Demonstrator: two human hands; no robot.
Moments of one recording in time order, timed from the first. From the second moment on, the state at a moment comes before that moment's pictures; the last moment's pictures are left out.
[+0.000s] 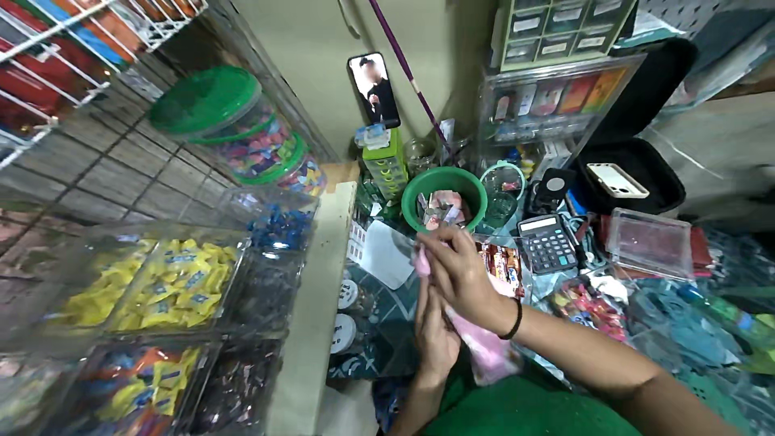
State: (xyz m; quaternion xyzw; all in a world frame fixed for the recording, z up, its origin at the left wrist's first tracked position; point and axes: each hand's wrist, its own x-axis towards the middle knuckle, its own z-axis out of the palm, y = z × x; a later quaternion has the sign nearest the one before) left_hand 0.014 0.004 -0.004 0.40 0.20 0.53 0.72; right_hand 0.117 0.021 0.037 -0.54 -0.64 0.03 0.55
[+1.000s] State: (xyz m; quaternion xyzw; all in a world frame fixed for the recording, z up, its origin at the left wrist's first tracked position) left_hand -0.021 0.025 0.010 0.35 0.27 0.56 0.70; right_hand 0.086 0.013 -0.006 -0.41 -0.70 0.07 0.58
